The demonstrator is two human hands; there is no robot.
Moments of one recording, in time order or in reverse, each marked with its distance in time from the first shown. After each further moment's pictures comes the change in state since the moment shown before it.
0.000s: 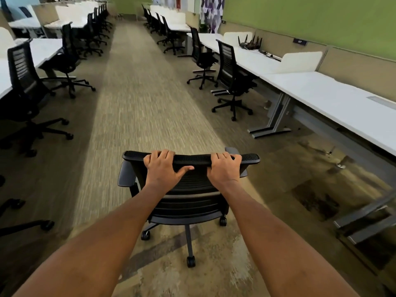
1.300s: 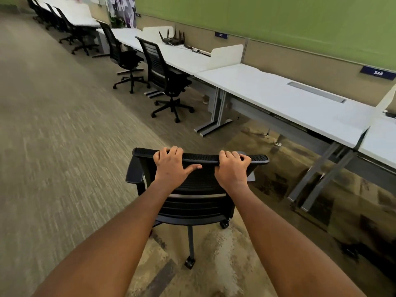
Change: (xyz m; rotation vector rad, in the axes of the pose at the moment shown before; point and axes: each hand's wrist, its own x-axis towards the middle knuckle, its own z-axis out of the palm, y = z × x) left_hand 0.229 0.113 0.146 -0.194 -0.145 0.368; right_hand 0.123 0.154 0.051 -0.213 0.057 0.434
